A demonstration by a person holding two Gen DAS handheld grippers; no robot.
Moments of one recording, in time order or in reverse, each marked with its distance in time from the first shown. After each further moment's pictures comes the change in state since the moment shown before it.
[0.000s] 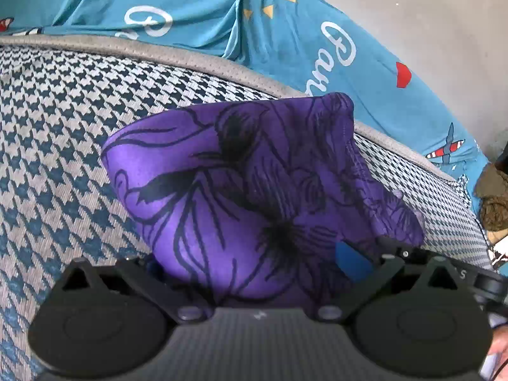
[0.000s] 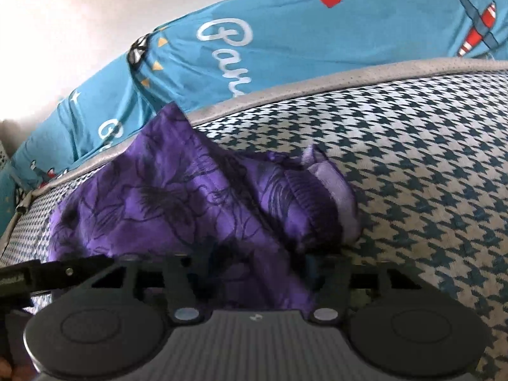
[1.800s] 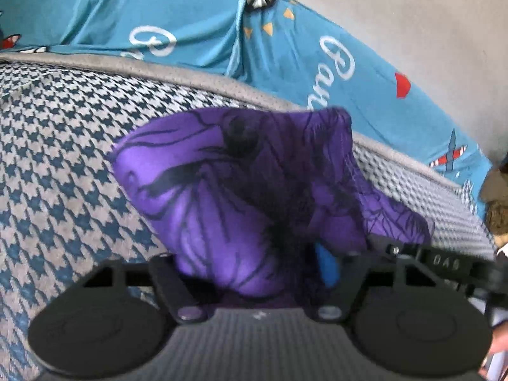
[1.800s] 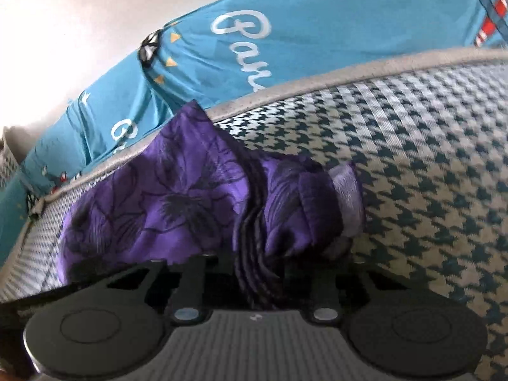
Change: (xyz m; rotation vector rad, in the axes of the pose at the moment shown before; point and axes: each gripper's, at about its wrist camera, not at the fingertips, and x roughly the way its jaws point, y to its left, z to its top) left arm -0.006 -0.004 -0.007 0.013 -0.107 0.048; right arm 0.018 0.014 0.000 -0.076 -0.045 0.021
